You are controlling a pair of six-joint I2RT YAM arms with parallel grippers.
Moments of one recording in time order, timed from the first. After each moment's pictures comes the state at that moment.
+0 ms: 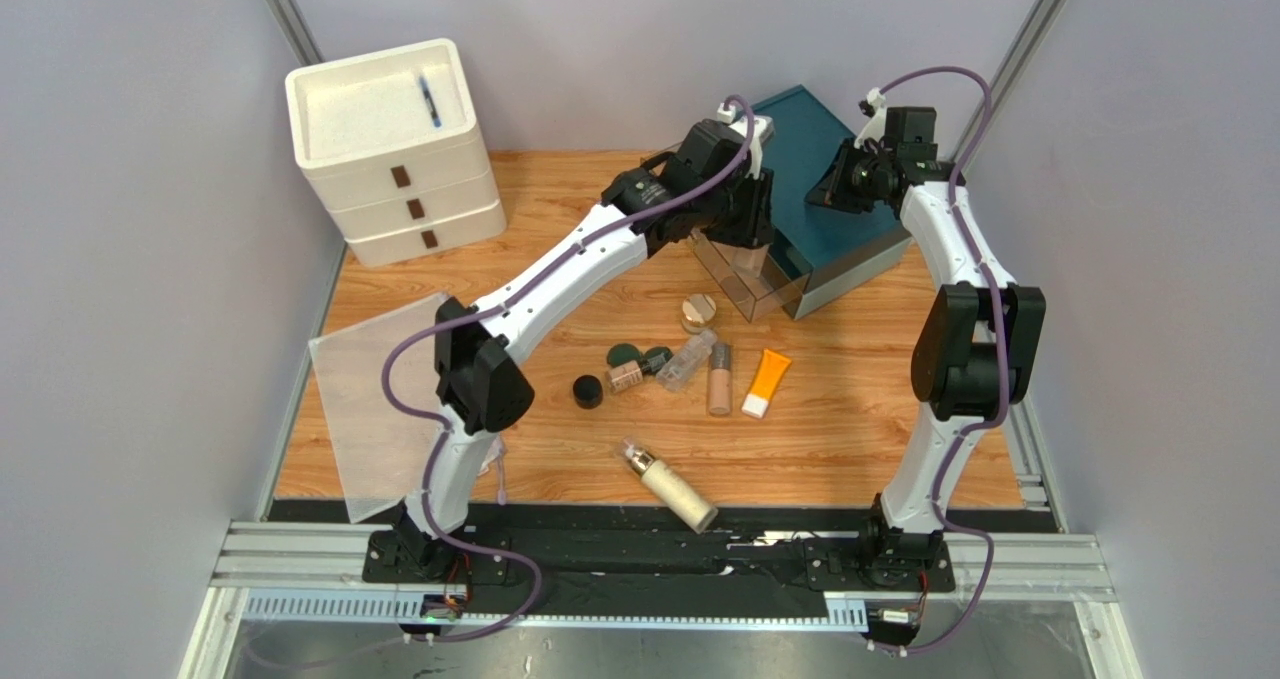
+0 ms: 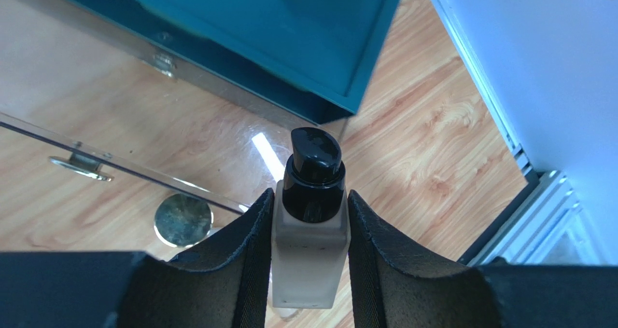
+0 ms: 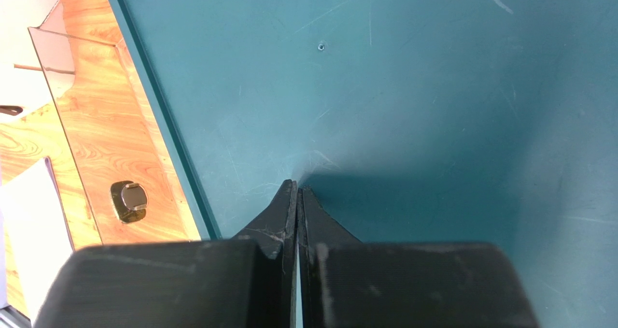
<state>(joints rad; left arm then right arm) -0.83 2.14 2.30 -0.73 0.06 -0.40 -0.03 1.95 1.73 -0.52 -0.40 0.26</state>
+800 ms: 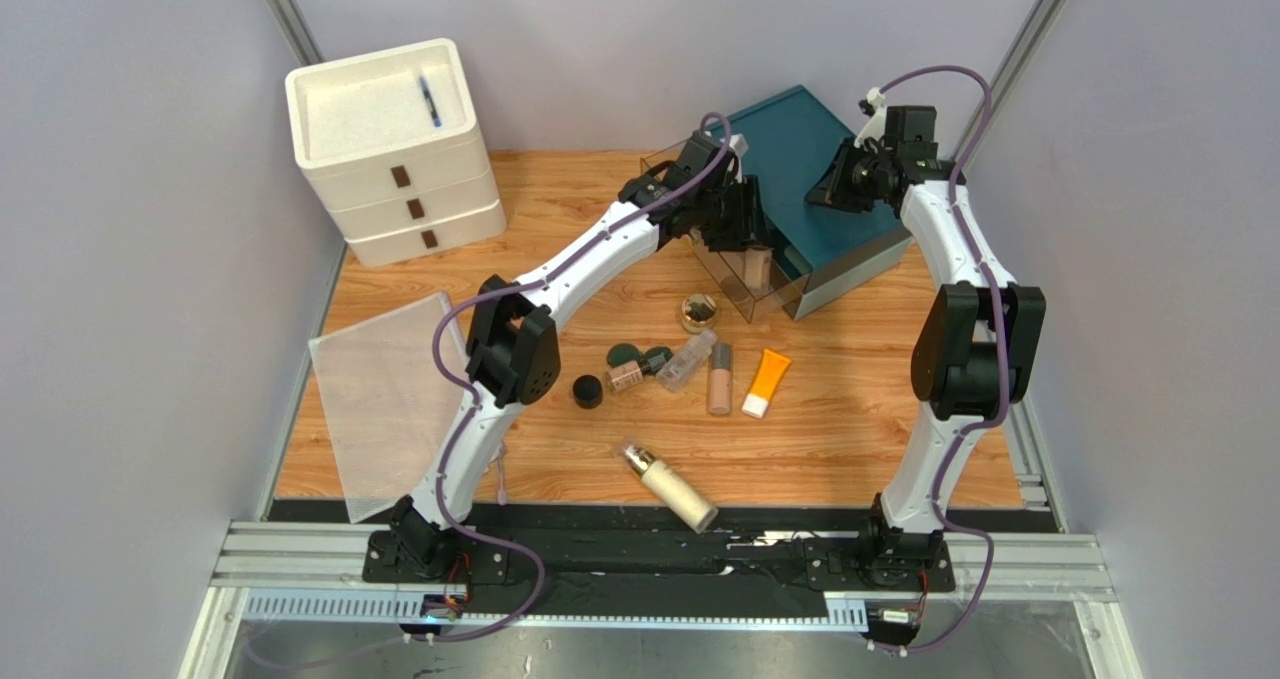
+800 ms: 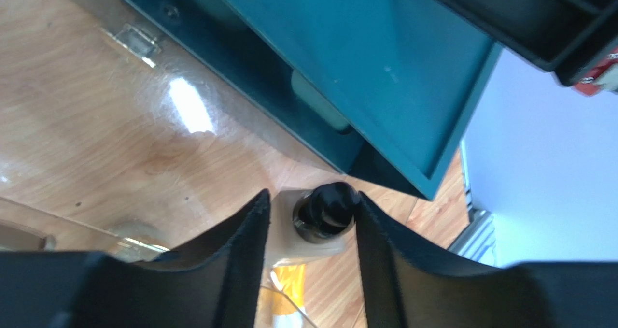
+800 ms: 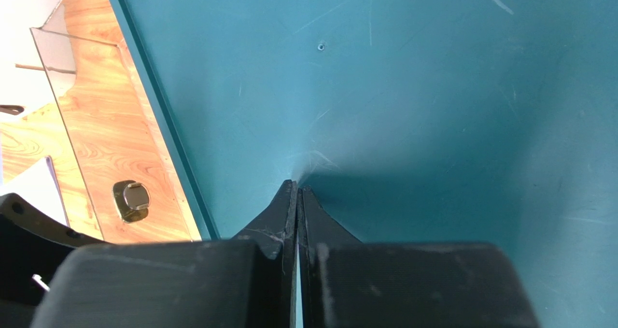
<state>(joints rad) -0.72 2.39 2.35 -0.62 0.24 -0.69 -0.03 1.96 1.74 -0.53 -0.40 0.26</state>
